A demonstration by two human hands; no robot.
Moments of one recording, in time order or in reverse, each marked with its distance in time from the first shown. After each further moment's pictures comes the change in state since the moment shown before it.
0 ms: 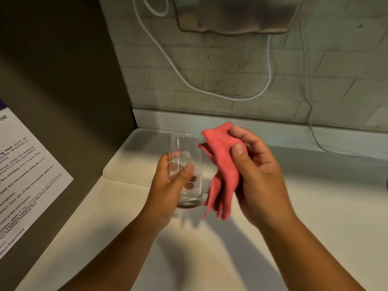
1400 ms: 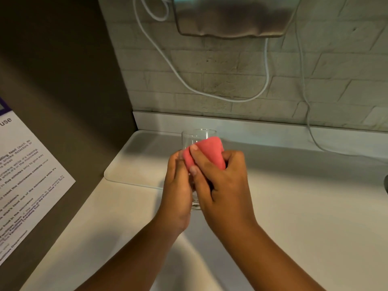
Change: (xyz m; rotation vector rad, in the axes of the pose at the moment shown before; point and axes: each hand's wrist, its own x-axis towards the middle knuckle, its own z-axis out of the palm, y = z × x) left_hand -0.018 0.023 0.035 -0.121 -0.016 -0.075; right_hand -0.024 0.029 0.035 -1.145 0.049 -0.448
